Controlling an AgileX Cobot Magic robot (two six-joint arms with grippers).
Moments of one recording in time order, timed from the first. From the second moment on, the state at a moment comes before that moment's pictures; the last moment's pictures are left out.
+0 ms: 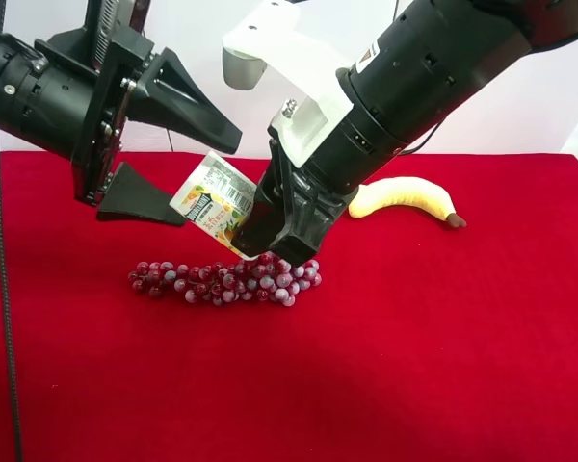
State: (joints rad) left arm -0.23 1.48 -1.00 -1.12 1.11 0.42; right arm 0.73 1.51 -1.15 0.53 0.77 -0.91
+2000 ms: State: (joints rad) left arm -0.23 1.48 -1.01 -1.11 1.16 0.44; right arm 0.73 1.15 -1.23 0.24 1.21 -0.31
